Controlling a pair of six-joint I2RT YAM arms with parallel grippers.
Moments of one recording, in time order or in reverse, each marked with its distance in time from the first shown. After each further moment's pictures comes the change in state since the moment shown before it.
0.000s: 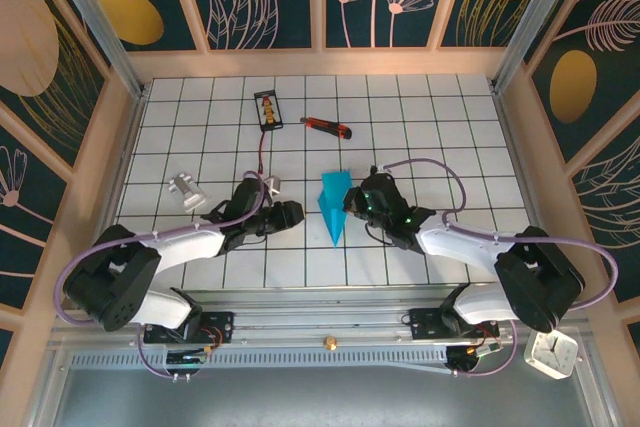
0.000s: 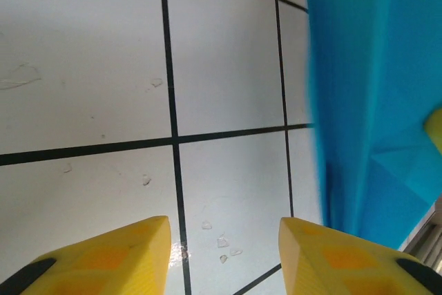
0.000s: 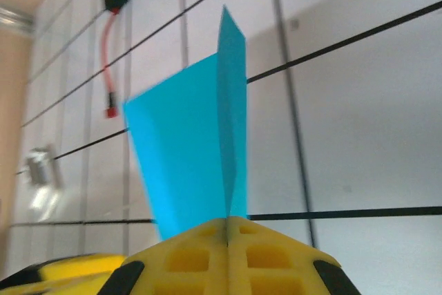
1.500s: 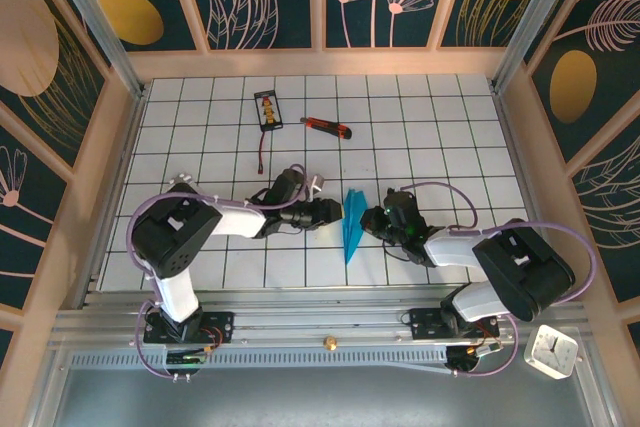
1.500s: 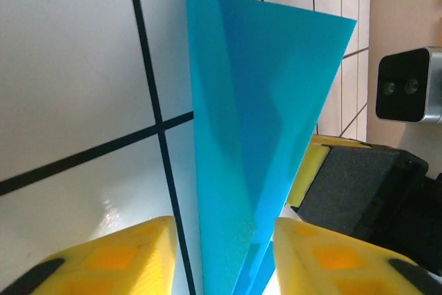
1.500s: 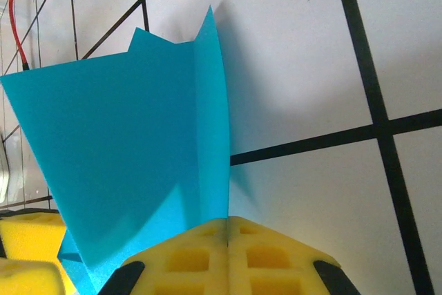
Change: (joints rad) left arm -0.116 0.417 0.270 0.177 0.231 -0.081; right arm -0.149 0.079 -0.254 0.244 -0.180 0.002
